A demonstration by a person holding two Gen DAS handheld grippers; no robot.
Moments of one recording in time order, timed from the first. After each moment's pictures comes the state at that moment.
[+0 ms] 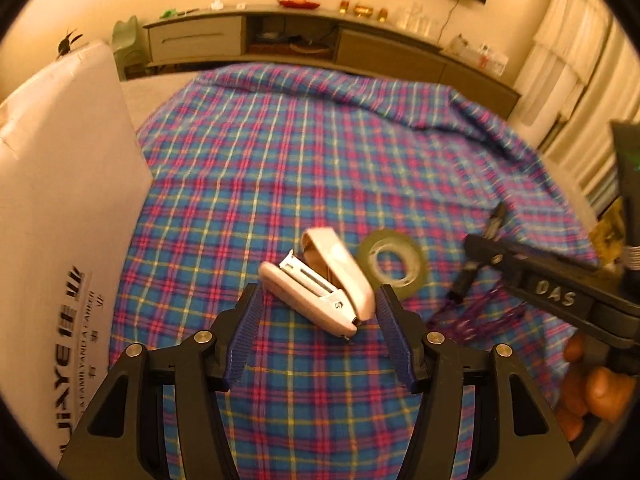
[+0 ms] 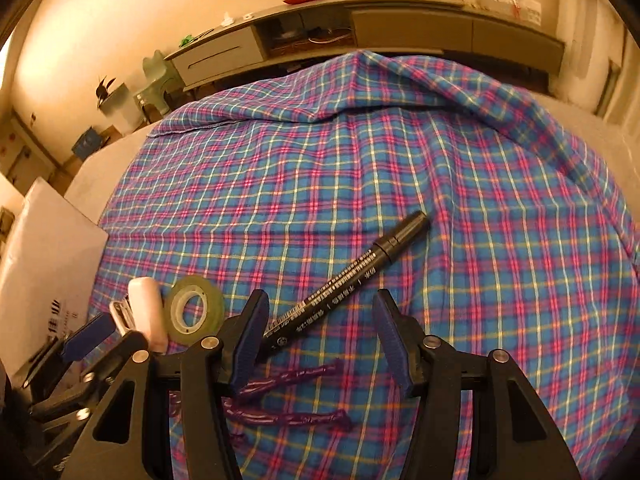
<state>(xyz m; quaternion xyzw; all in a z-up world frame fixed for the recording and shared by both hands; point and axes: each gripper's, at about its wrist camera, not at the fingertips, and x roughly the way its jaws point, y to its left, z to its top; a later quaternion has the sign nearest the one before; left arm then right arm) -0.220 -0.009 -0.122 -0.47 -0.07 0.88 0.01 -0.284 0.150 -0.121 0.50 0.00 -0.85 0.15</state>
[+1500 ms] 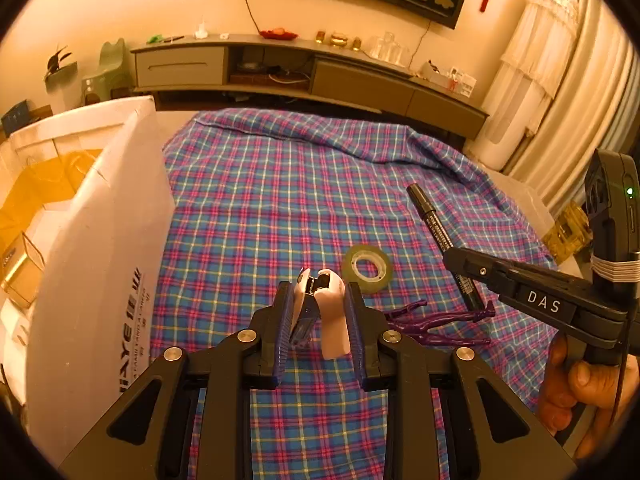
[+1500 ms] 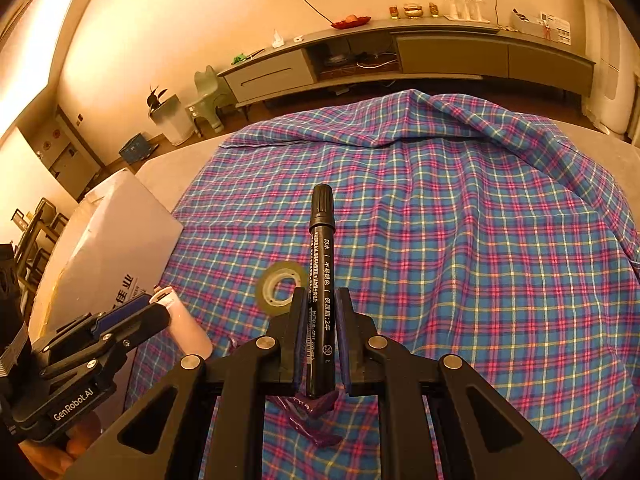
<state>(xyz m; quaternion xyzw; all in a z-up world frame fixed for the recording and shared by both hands) -0.170 -0.027 -0.064 -0.41 -0.09 0.90 0.06 -0.236 0.156 -0.080 0.46 -0.05 -0.85 0.24</state>
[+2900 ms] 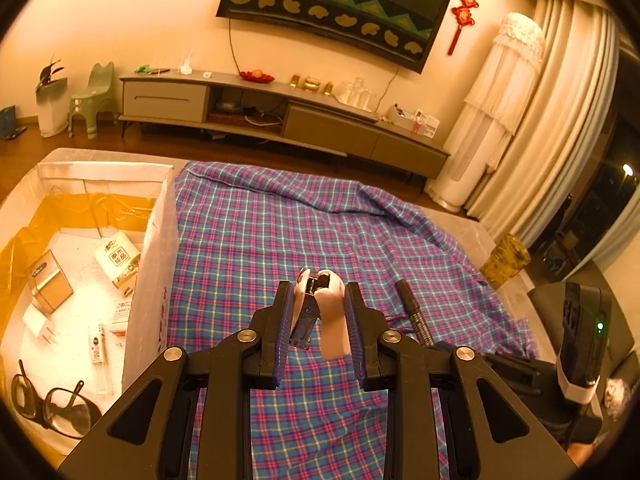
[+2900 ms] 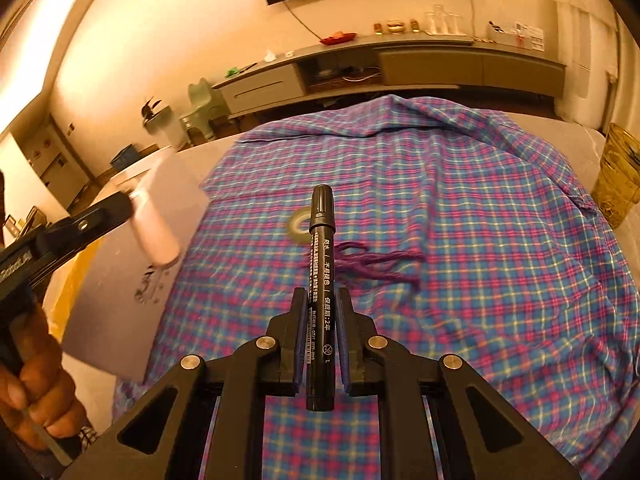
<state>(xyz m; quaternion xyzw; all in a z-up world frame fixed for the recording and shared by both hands) -0.107 -0.049 0.010 -0.34 -0.12 0.92 0.12 -0.125 0.171 -0.048 0.44 -0.05 -0.87 0.21</state>
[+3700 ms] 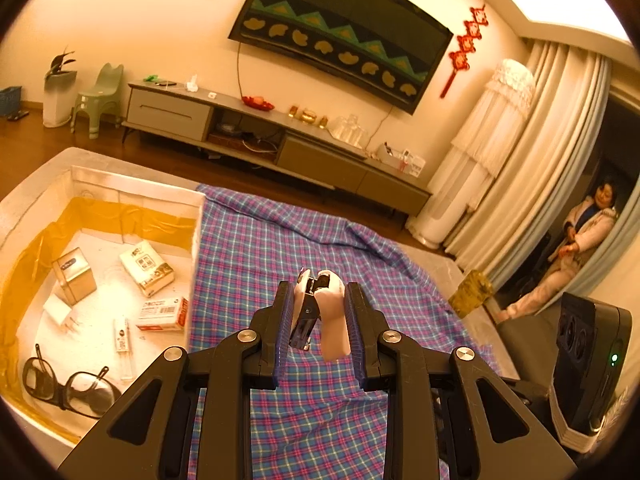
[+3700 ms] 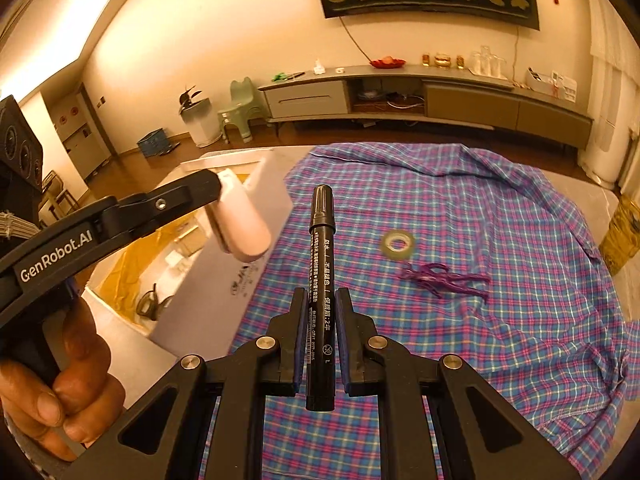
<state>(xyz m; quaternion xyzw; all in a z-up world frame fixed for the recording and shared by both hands) -0.056 -0.104 0.047 -0.29 -0.19 0.93 0.13 -0.058 0.088 0.021 0.40 0.01 -0.88 0.25</state>
